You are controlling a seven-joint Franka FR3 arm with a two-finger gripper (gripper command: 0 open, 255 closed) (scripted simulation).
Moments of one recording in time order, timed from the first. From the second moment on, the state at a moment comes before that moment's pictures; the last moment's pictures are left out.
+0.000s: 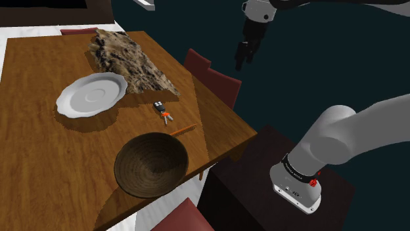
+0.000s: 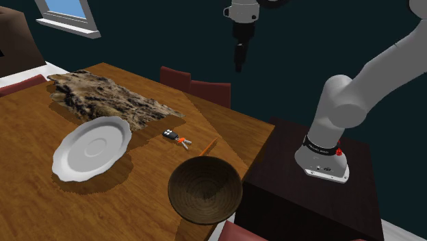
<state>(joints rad) 0.13 -0.58 0.02 -2.31 -0.01 1.73 -0.07</state>
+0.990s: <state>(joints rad) 0.34 -0.16 0.08 -2.11 0.10 1.87 -0.48</state>
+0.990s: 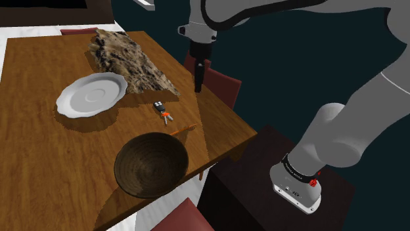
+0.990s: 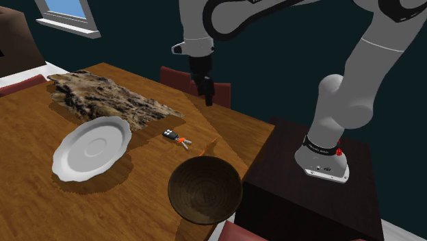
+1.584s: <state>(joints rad) 0.43 0.03 0.16 -2.00 0.15 1.91 -0.70</state>
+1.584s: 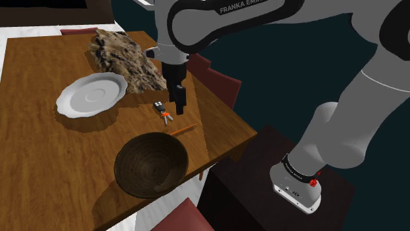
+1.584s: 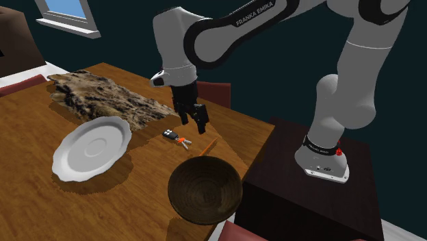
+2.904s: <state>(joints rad) 0.50 0.12 0.23 -2.04 0.17 2.00 -0.82</state>
